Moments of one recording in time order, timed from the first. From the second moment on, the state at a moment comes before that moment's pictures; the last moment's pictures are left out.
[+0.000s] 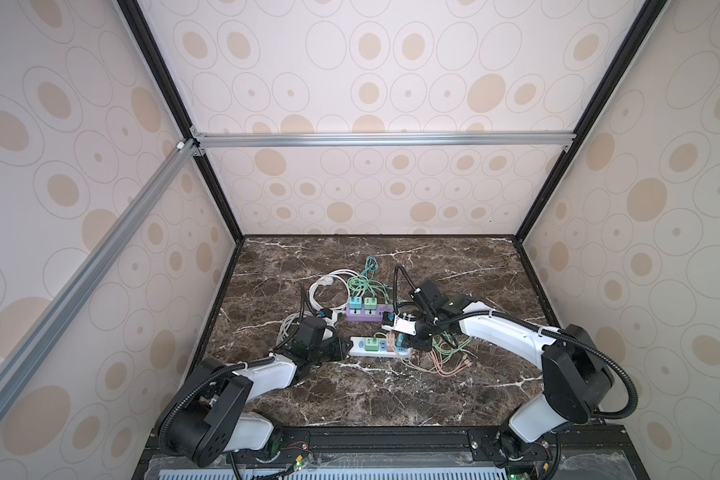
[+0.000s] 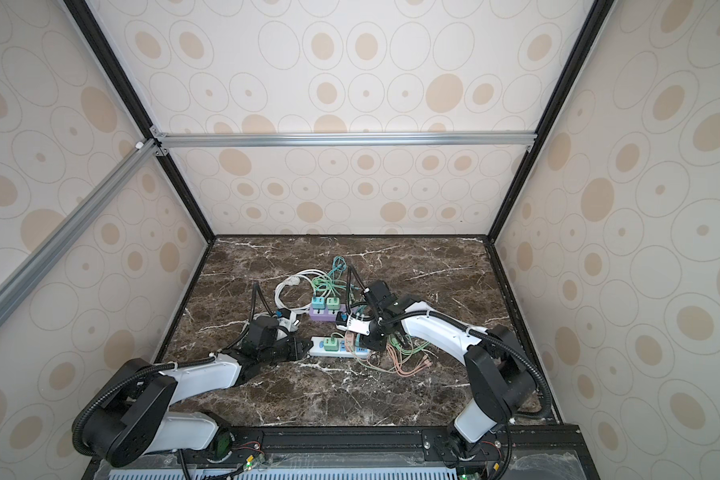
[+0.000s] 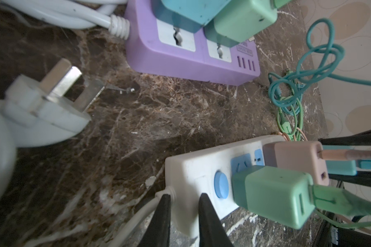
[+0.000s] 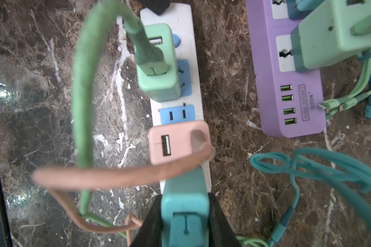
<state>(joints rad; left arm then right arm) -0.46 1.35 0.37 0.24 0.31 -0.59 0.66 1.58 1.06 -0.65 -0.26 -0.69</state>
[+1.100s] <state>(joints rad) -0.45 1.42 0.41 0.25 0.35 -0.56 0.68 1.53 1.01 -0.65 -0.25 -0.70</state>
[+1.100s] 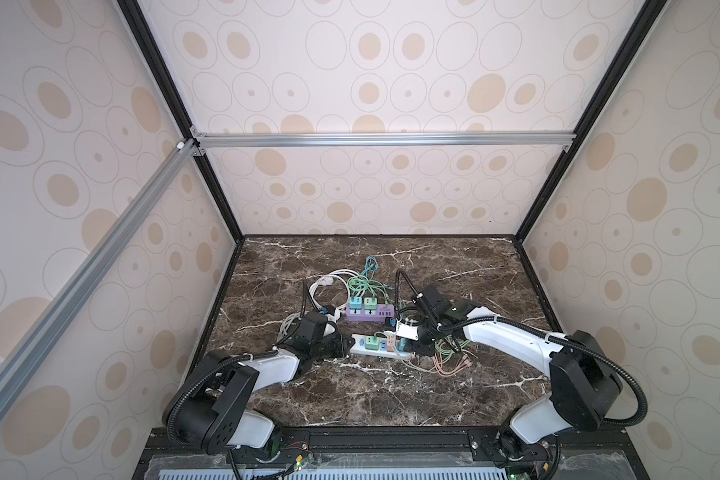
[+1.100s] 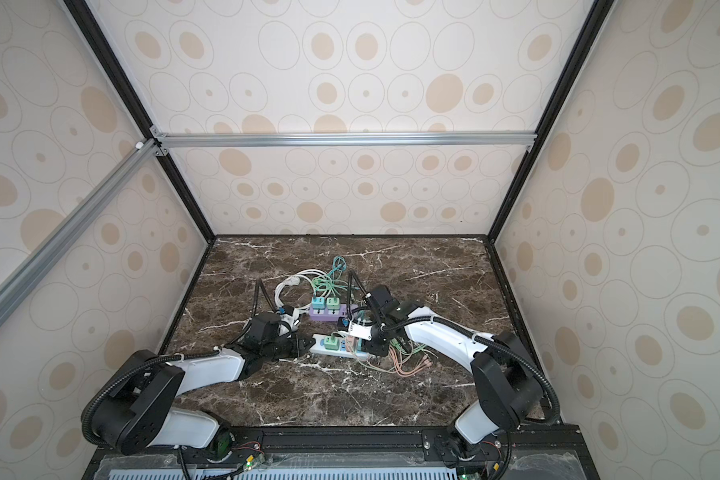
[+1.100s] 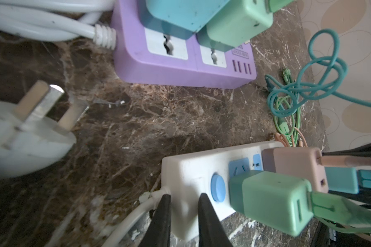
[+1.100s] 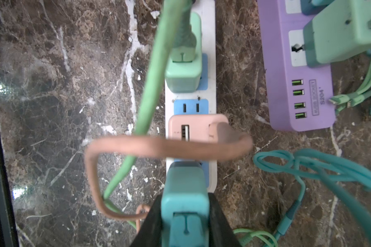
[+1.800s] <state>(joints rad) -0.45 1.43 0.41 0.26 0.36 -0.56 0.70 1.55 1.01 -0.64 -0.23 -0.70</state>
